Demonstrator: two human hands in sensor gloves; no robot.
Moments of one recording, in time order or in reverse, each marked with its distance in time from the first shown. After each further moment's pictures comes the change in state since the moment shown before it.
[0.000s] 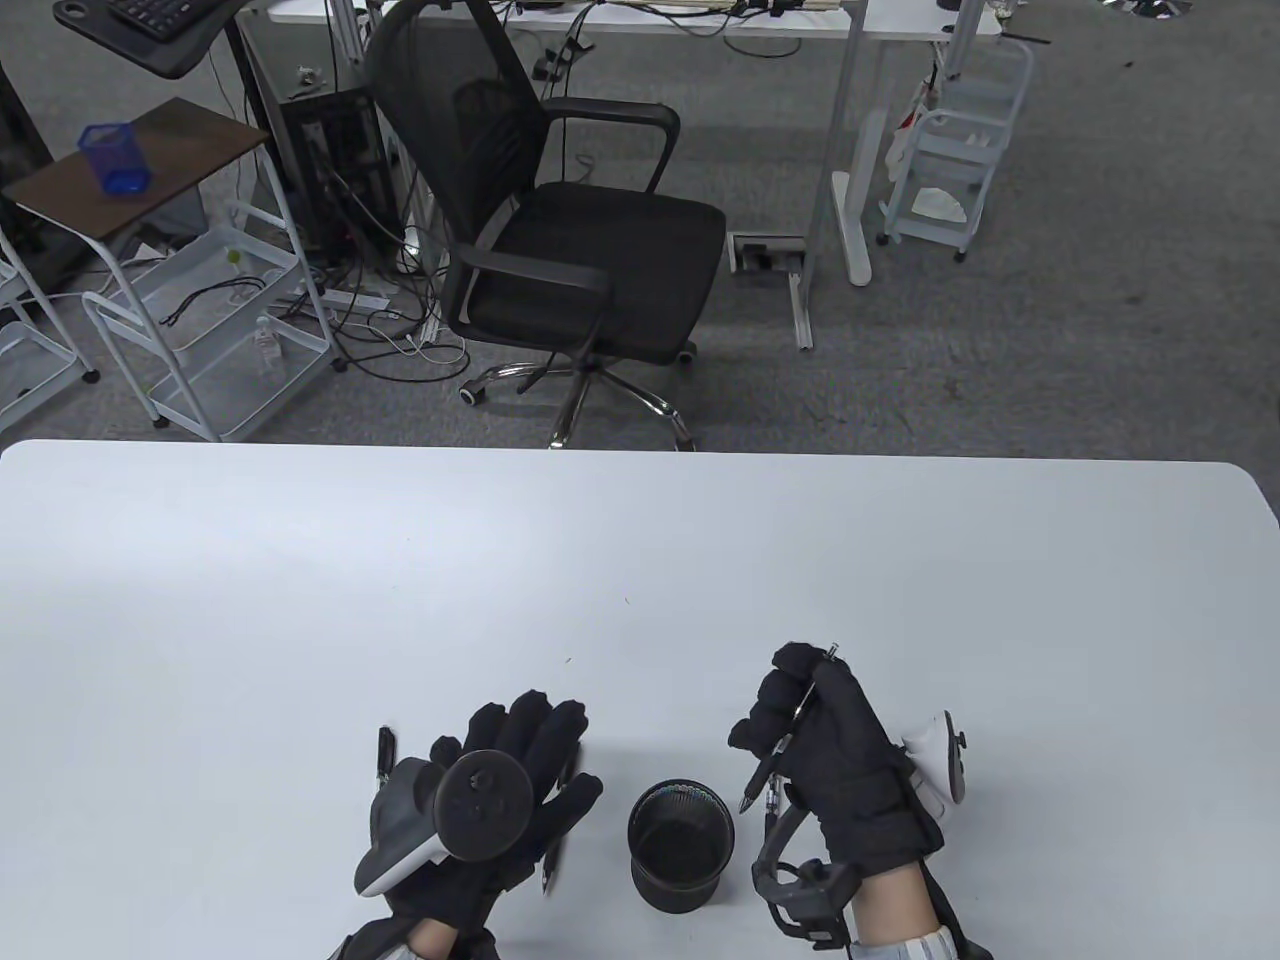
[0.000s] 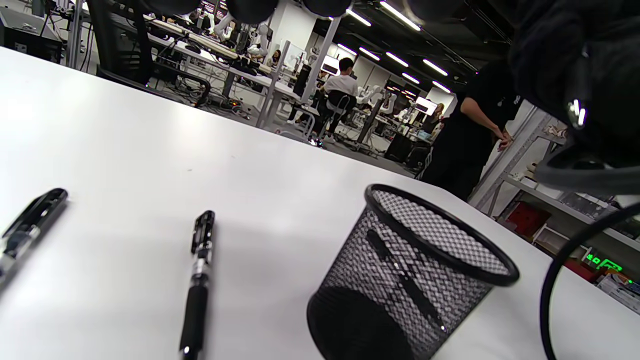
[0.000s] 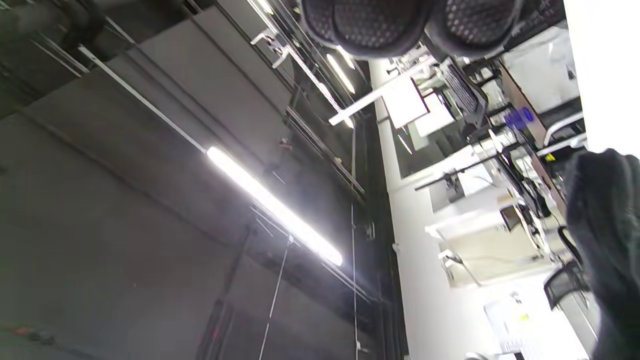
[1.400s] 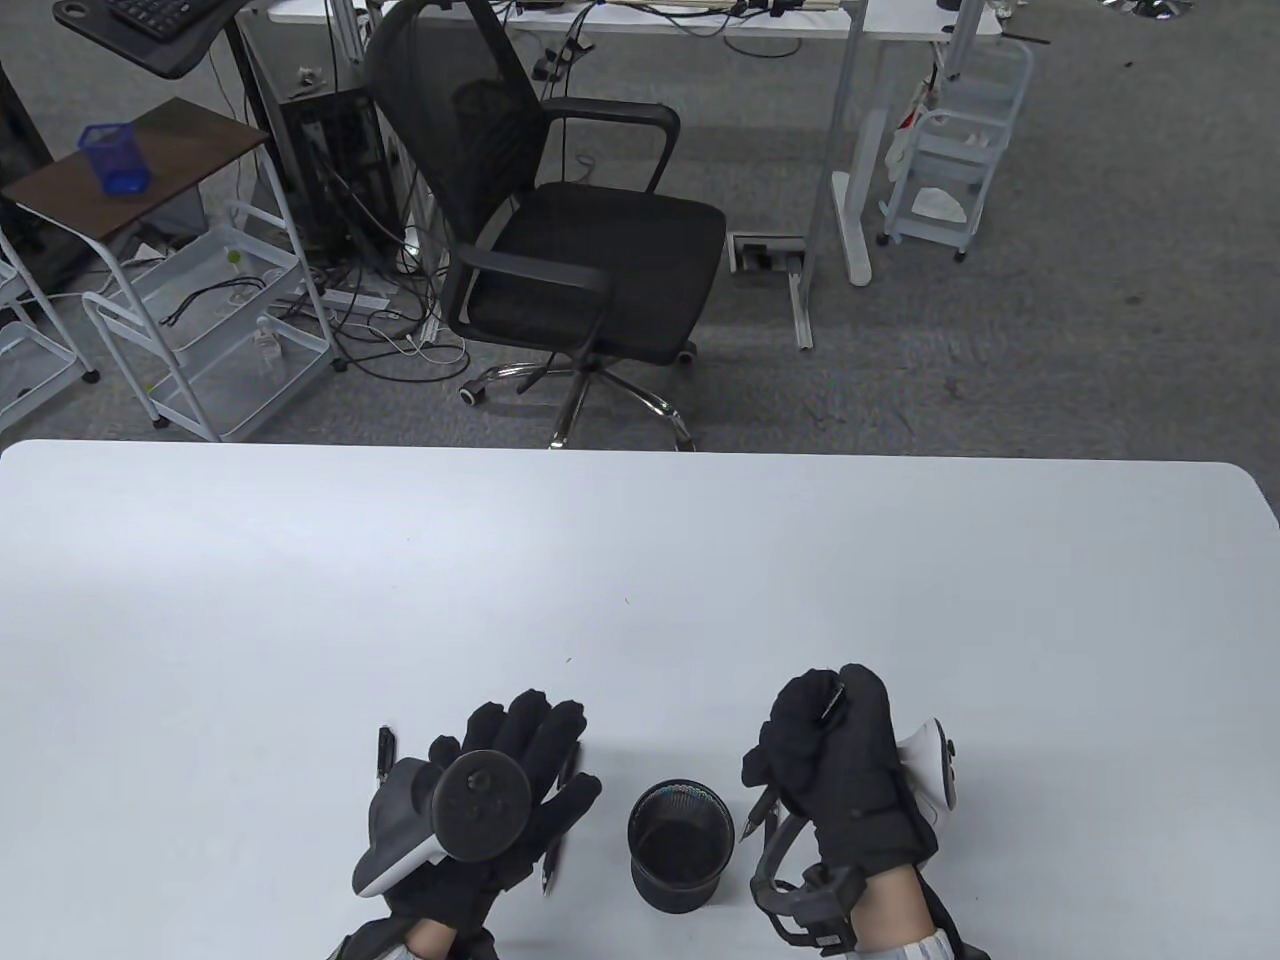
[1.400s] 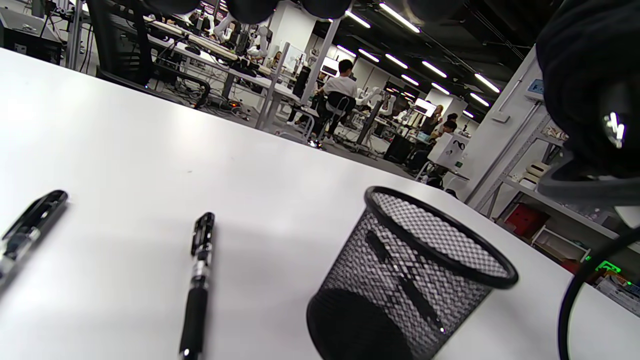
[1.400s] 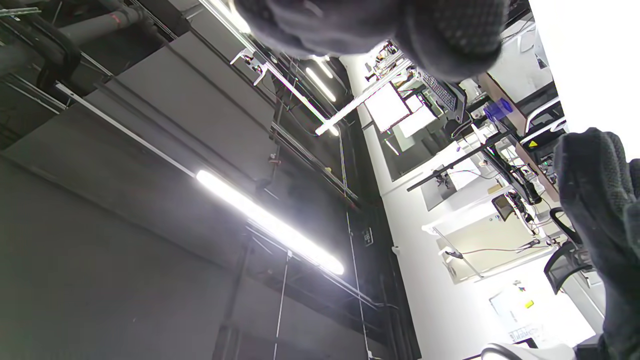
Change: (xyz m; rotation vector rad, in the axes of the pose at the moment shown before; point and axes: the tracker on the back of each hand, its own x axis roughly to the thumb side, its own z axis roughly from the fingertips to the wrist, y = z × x) left_hand -0.001 0.000 0.000 0.003 -0.002 0.002; right_hand -0.008 -0.003 0.006 -0.049 0.049 -0.090
